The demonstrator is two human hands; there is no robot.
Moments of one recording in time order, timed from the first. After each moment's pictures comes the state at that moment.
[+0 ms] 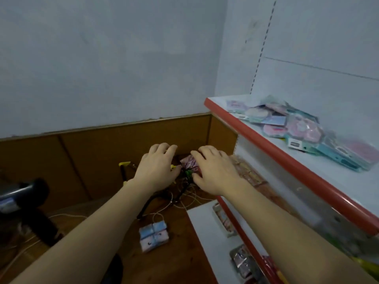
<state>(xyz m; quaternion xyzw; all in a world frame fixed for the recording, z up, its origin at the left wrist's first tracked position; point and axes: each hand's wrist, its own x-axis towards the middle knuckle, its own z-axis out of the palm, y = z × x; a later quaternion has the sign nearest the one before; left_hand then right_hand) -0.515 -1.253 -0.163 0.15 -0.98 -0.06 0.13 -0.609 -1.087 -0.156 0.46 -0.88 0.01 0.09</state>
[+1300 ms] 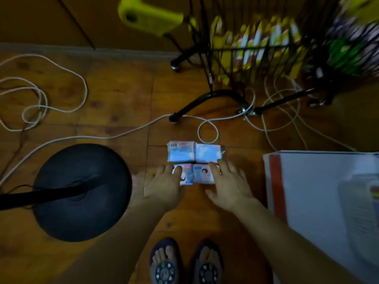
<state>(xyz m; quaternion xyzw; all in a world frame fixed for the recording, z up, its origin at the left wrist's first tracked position) -0.634 -1.531 -1.001 0.35 -0.87 -0.24 -0.27 -0.797 -1.411 -0.989 0.51 -0.80 -0.12 -0.30</state>
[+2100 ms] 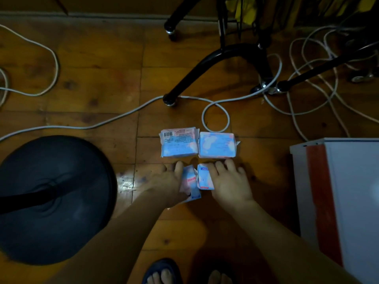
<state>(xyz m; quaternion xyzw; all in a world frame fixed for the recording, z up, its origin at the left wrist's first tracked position) -0.648 -1.534 -1.166 0.33 -0.85 -0.26 -0.32 -0.789 -1.407 -1.157 0.54 -0.80 -0.16 -0.20</state>
